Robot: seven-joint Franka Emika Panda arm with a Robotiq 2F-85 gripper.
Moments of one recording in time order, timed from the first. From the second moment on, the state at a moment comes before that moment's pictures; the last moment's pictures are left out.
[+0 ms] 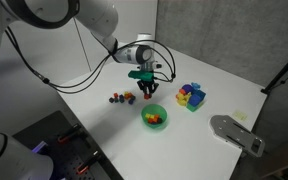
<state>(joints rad) 0.11 0.69 -0.09 -1.78 -0.25 2.28 0.00</state>
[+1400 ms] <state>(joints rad) -0.02 0.86 -0.12 -1.75 -0.15 2.41 0.10</state>
